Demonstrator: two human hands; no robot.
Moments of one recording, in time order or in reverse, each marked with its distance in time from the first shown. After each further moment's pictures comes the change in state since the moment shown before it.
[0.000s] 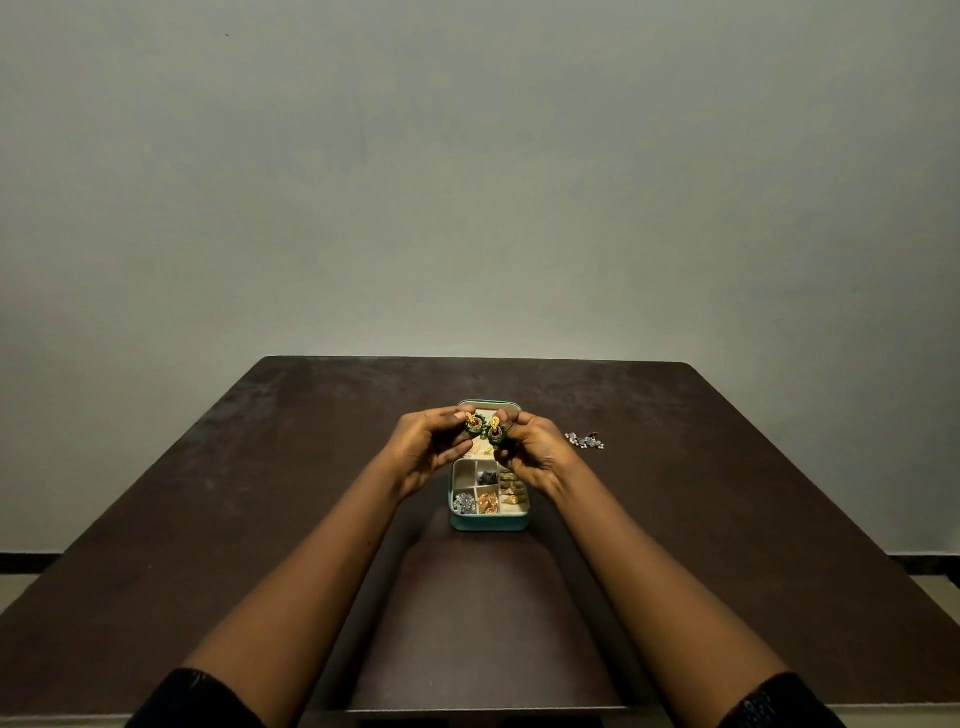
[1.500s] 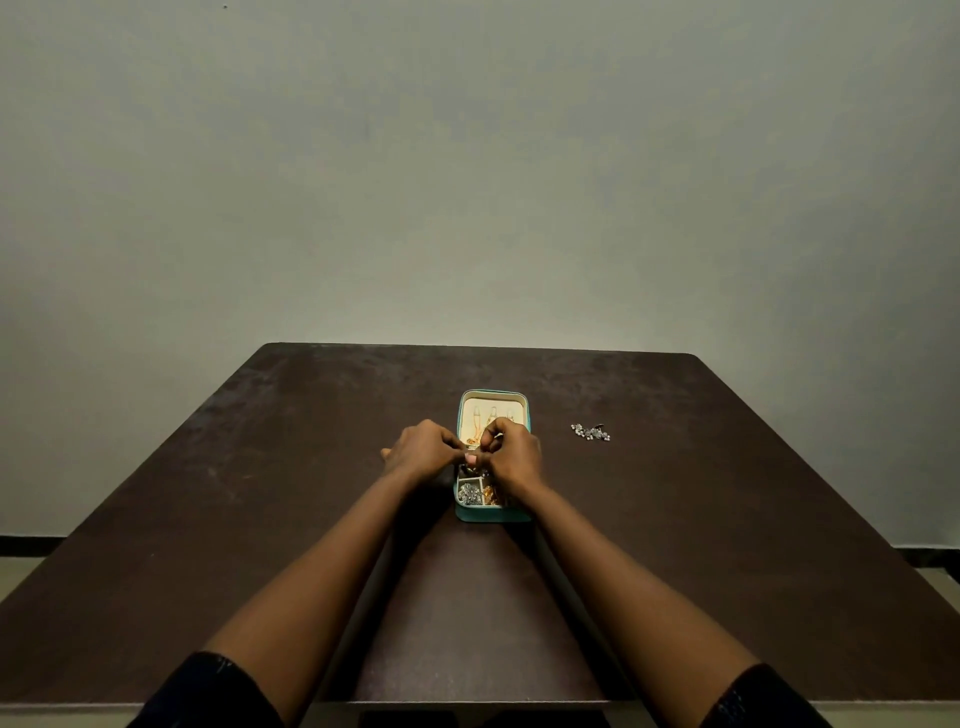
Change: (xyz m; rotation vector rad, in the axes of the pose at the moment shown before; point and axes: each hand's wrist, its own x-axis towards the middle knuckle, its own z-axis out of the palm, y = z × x) left_hand 0.008 -0.018 -0.011 1.289 0.253 0.077; right_hand 0.018 0.045 0.001 -0.962 0.222 -0.338
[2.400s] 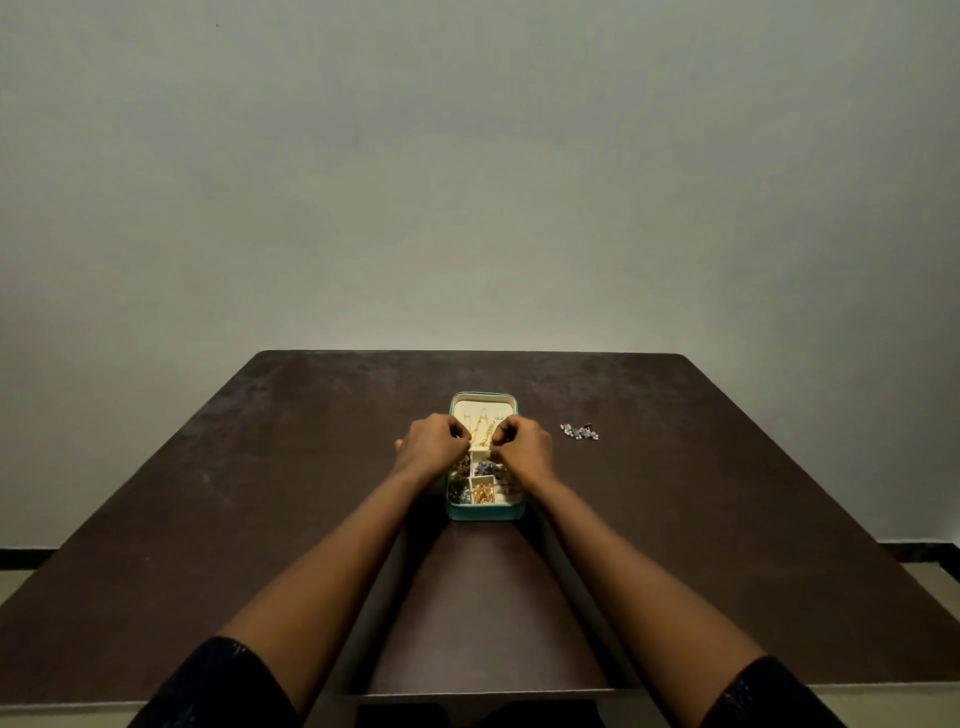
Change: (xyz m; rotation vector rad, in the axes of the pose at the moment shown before) left_hand -0.004 0.024 0.008 -0.024 0.060 0.035; right_hand 0.003 0.006 -0.024 -0.107 0.084 0.036
